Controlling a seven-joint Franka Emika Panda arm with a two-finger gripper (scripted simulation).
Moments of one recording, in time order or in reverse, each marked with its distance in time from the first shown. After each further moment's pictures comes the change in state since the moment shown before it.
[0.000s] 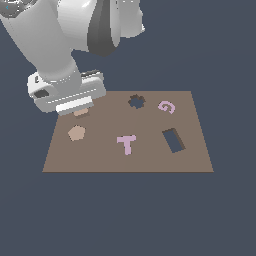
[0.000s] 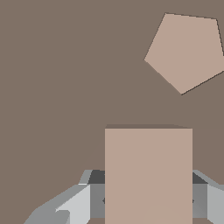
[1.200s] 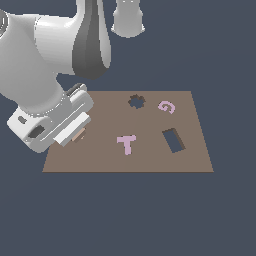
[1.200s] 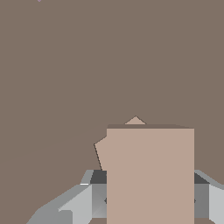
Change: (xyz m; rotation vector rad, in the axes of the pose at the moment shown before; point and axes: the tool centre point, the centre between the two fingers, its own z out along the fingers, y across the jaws) arm 0.079 0.042 -0.002 -0.002 0.000 -0.542
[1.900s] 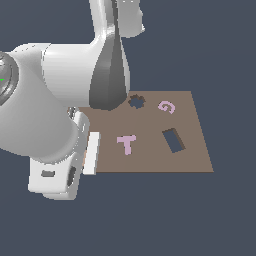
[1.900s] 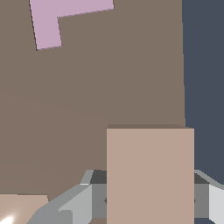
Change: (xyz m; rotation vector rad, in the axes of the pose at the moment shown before) arm 0.095 0.043 -0.002 -0.001 0.001 -0.629
